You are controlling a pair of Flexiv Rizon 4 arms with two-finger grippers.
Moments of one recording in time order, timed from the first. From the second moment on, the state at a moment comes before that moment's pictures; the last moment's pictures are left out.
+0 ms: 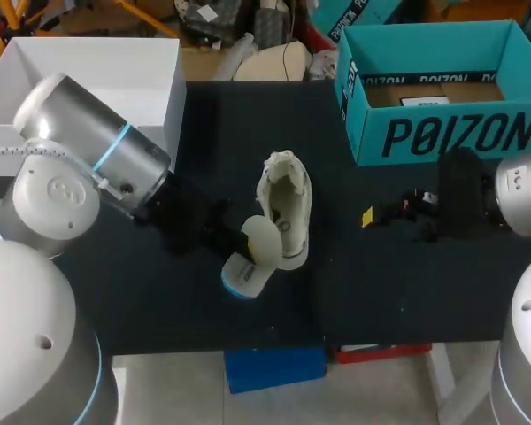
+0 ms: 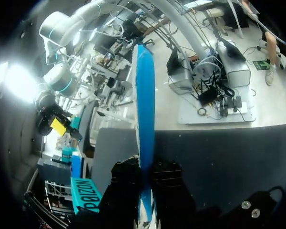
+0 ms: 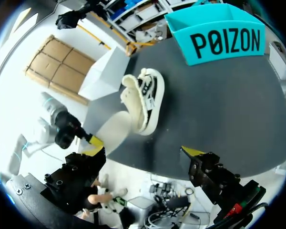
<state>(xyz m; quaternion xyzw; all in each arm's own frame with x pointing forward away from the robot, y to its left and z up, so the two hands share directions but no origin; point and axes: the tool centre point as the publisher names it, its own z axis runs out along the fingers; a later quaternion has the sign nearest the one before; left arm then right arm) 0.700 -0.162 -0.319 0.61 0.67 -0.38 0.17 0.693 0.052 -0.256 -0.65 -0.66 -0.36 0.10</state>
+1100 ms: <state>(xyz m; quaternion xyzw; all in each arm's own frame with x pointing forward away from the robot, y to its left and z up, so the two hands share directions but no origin) 0.771 -0.215 -0.360 0.58 0.69 -0.39 0.20 0.693 0.051 -0.256 -0.65 -0.66 -0.36 0.10</state>
